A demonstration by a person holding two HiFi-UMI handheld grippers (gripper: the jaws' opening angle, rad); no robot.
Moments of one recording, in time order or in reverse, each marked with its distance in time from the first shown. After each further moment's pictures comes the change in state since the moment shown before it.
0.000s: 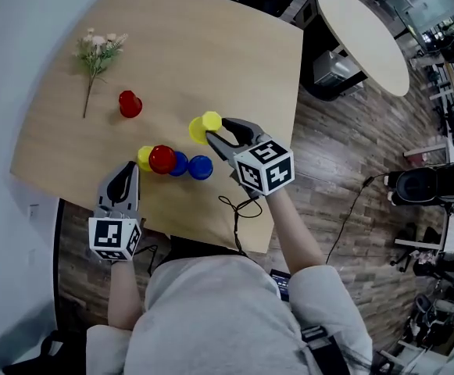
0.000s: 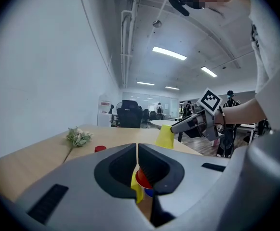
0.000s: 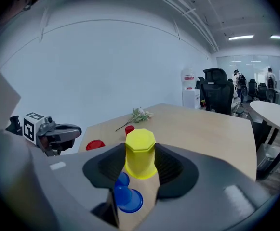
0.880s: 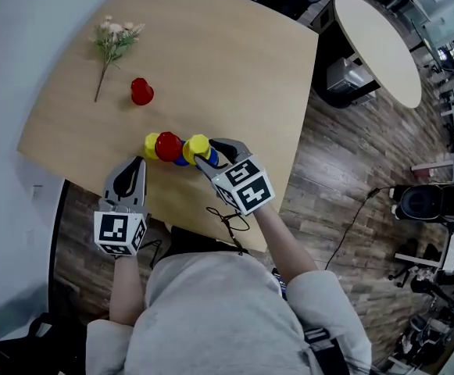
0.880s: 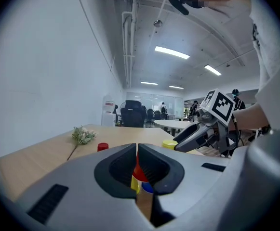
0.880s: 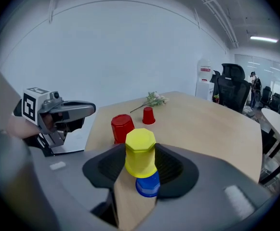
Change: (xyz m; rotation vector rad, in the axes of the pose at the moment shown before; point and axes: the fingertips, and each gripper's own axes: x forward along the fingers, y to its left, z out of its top) left arm -0.017 -0.014 -0.008 -0.009 0.005 0.061; right arm 0.009 0.066 -0.057 -0.136 0.182 0.065
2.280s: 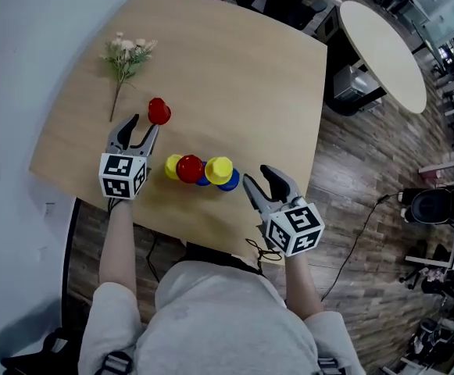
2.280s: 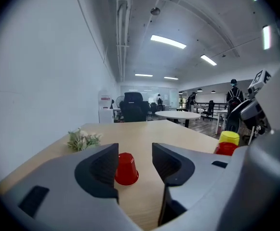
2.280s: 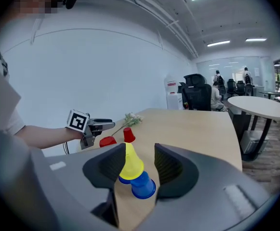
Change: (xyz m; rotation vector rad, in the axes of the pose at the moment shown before) left arm 0.124 0.116 0.002 0.093 0.099 -0.038; right arm -0.071 -0.027 0.011 0.266 -0.279 -0.233
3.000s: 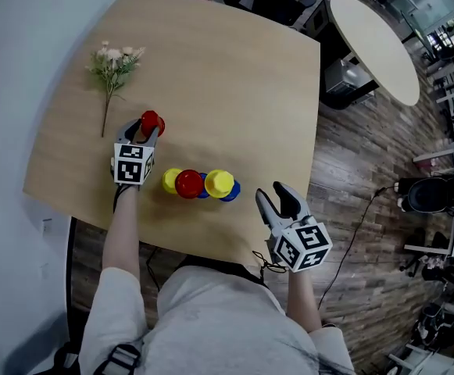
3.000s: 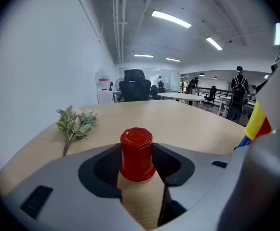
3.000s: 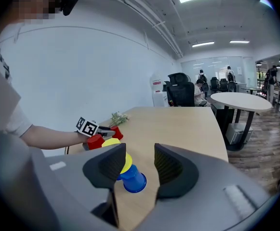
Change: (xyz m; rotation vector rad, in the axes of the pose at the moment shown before) left arm 0.089 0.029 -0.068 0.031 0.223 0.004; right arm -0.015 -0.025 -0.014 0.085 0.000 -0.161
